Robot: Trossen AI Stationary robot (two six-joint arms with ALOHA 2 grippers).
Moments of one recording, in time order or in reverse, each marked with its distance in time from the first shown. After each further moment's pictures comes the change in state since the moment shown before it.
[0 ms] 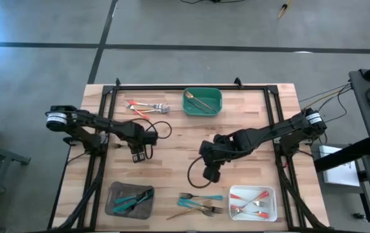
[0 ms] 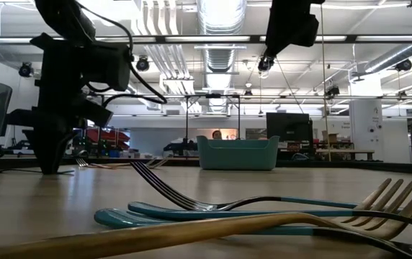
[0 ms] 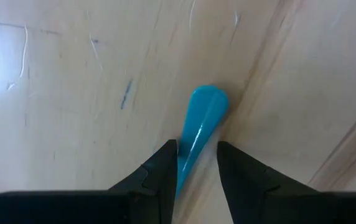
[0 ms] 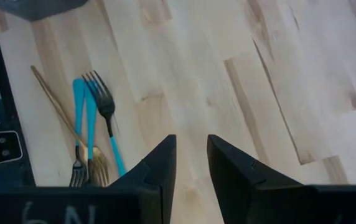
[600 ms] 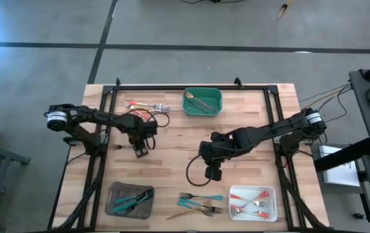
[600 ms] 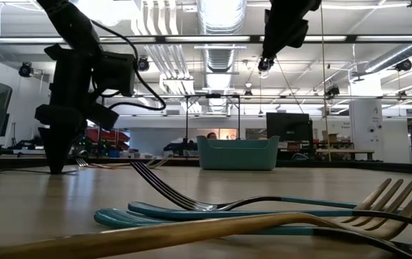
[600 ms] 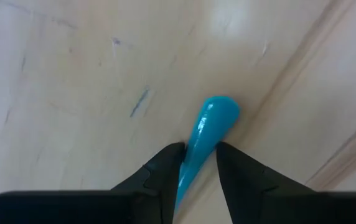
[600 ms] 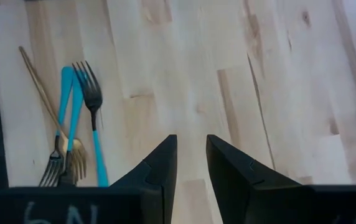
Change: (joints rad) left arm 0.162 0.003 -0.003 0.051 0.141 -0.002; right arm -0.020 0.000 0.000 0.000 0.004 -0.165
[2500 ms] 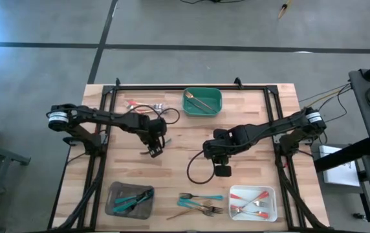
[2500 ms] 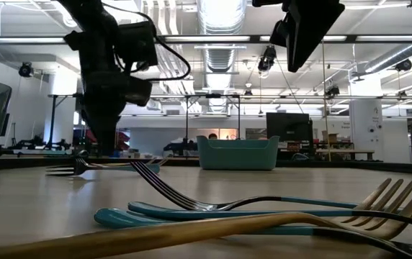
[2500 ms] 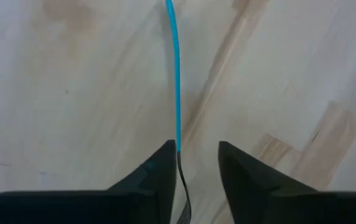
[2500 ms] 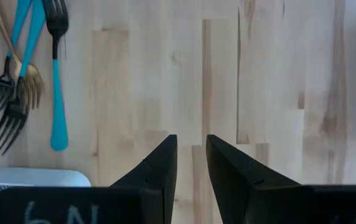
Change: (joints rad) left arm -0.068 0.002 0.152 0.130 0.094 -0.107; right arm -0.028 -0.007 0.000 -0.183 -0.020 -0.224
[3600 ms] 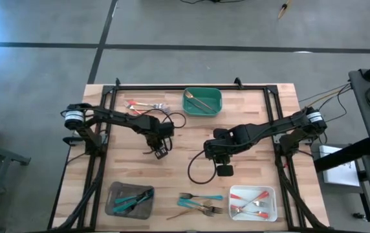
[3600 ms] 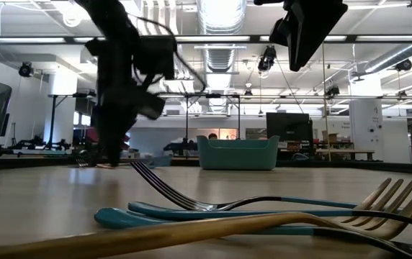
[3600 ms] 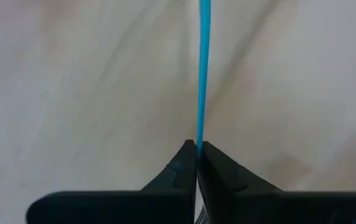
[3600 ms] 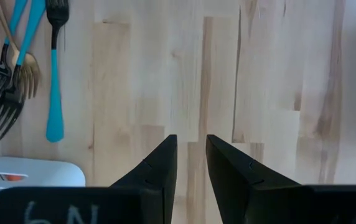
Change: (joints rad) left arm -0.018 0.184 0.130 -0.083 -0.007 -0.049; right arm 0.000 -0.006 0.000 -0.014 0.001 -0.045
